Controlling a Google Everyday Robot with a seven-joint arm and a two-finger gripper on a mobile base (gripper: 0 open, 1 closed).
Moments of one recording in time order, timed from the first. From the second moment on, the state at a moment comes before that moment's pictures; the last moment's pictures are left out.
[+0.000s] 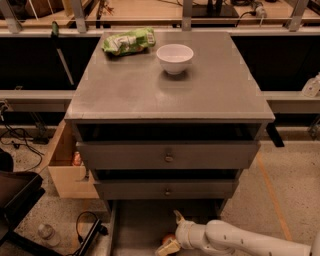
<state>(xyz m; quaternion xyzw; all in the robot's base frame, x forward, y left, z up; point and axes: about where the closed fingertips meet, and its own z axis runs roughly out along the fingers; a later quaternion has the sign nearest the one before) 0.466 -0.030 0.284 -0.45 0.77 0.26 0.36</state>
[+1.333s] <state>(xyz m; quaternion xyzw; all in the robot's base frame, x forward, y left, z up) 0.485 -0.048 0.270 -0.51 0.75 0.24 0.36</state>
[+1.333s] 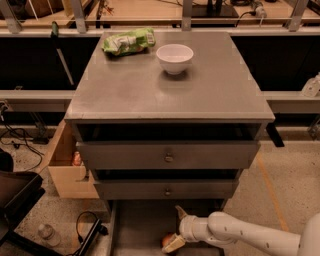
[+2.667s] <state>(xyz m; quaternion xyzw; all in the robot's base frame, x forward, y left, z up) 0.484 -0.051 0.244 -0.56 0.73 0.20 0.34</state>
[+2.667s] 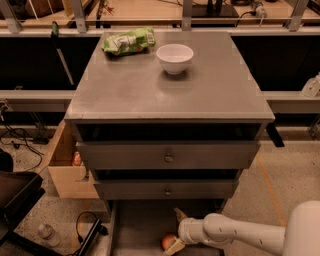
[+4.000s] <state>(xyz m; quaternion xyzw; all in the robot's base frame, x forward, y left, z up) 0.479 -0.038 0.147 -0.54 0.73 0.26 0.33</state>
